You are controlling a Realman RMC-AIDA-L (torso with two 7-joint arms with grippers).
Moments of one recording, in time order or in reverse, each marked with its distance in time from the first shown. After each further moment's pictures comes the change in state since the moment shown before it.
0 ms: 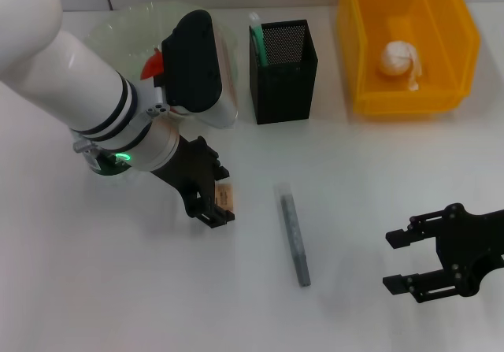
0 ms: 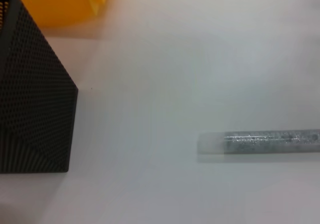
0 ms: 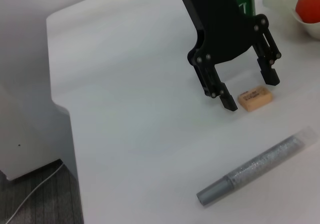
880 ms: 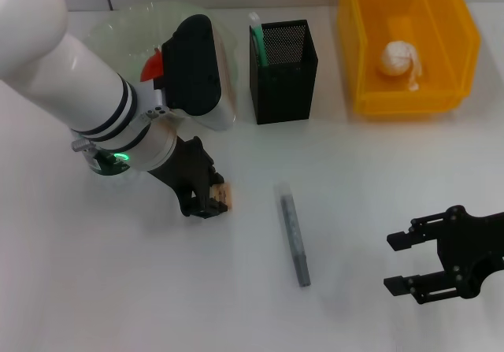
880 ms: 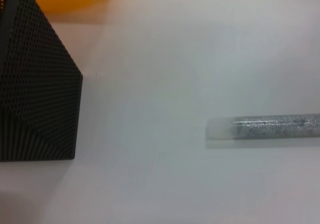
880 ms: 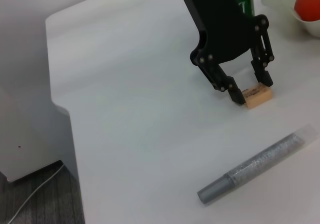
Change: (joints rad) left arm -0.015 0.000 0.002 -0.039 0.023 -0.024 0.012; right arm -0.006 0.000 0.000 0.001 0.001 0.000 0.004
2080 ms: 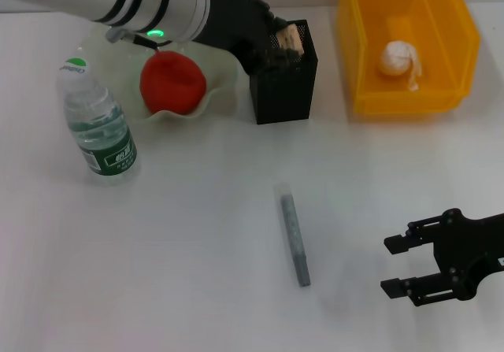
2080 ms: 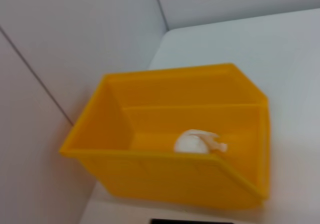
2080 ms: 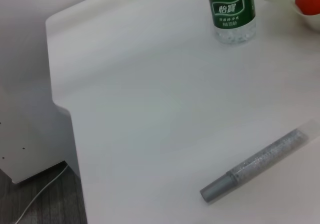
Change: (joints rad) left arm -0.027 0.001 -0.150 0.204 -0.151 -0.149 -0.015; right arm 0.009 -0.003 -0.010 0.026 0.000 0.009 0.014
